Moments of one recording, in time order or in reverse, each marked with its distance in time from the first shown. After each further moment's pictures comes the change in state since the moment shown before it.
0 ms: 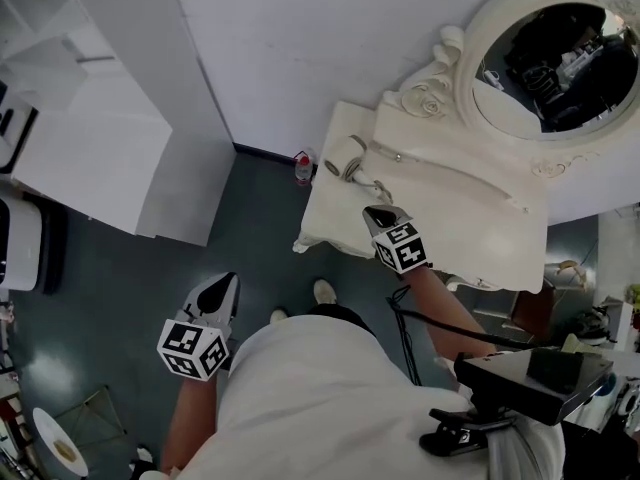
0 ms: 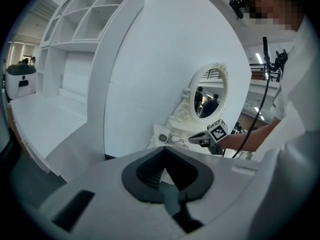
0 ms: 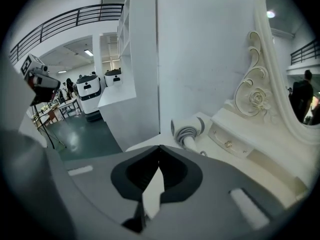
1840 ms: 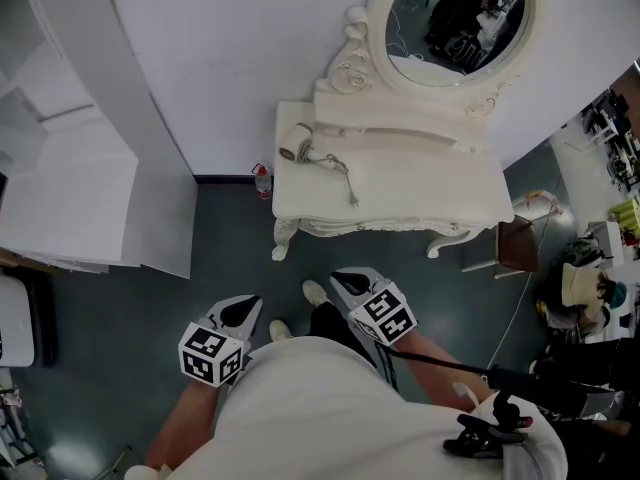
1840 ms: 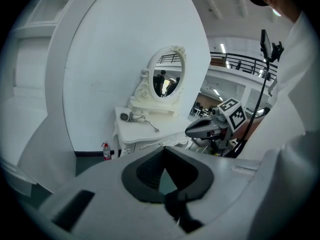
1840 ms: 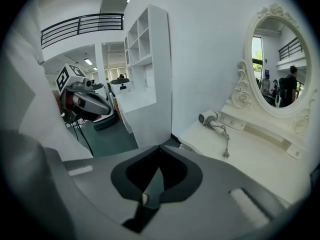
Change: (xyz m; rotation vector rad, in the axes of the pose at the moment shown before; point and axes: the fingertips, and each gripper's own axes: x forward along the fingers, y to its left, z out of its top) left arm -0.059 -0.082 -0.095 0.214 0.212 -0.393; right arm -0.157 0.232 -0.058 0.083 -0.069 -0.018
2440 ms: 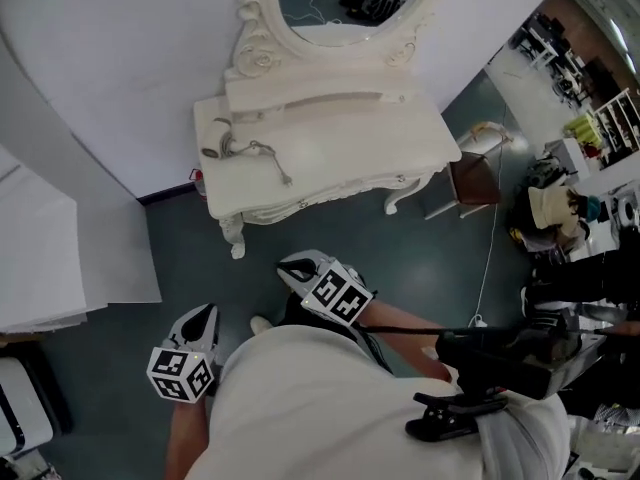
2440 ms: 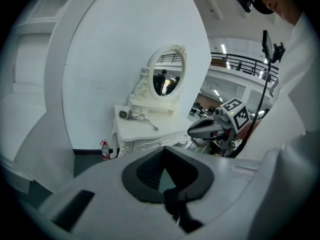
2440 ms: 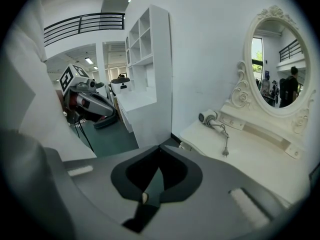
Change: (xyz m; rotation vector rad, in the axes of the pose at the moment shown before) left arm 0.008 0.005 -0.010 -0.024 0.010 -0.006; right arm 0.002 0.004 -0.006 -0.003 -0.001 0.000
